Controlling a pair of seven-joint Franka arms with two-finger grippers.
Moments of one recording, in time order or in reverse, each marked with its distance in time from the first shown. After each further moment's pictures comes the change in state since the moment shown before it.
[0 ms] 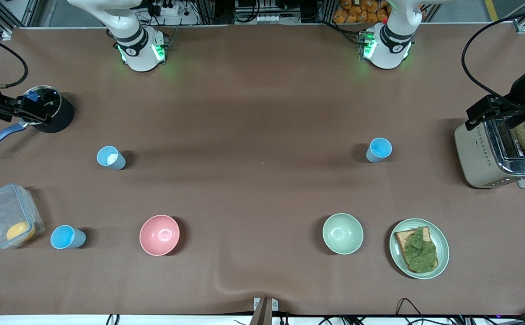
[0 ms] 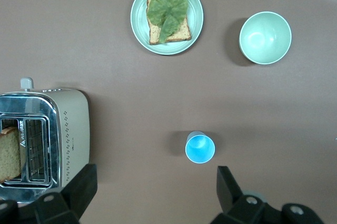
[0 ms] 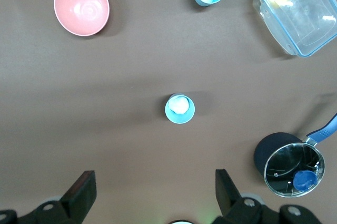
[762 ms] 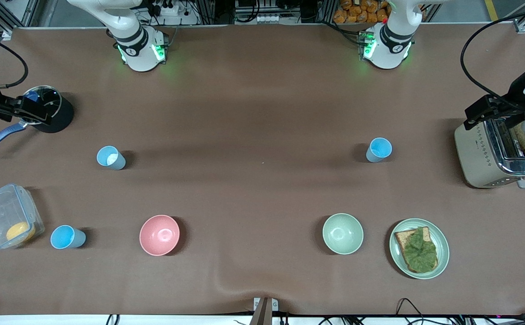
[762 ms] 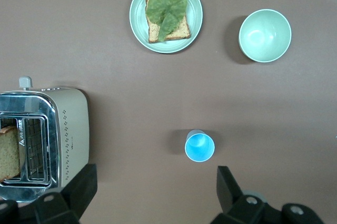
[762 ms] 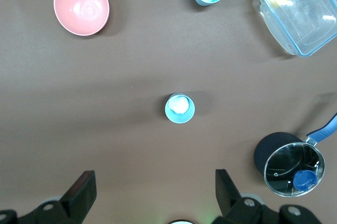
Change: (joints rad) left arm 0.000 0.000 -0.002 -0.002 0.000 -0.004 0.000; right arm 0.000 0.000 0.000 0.000 0.000 -0.001 0.000
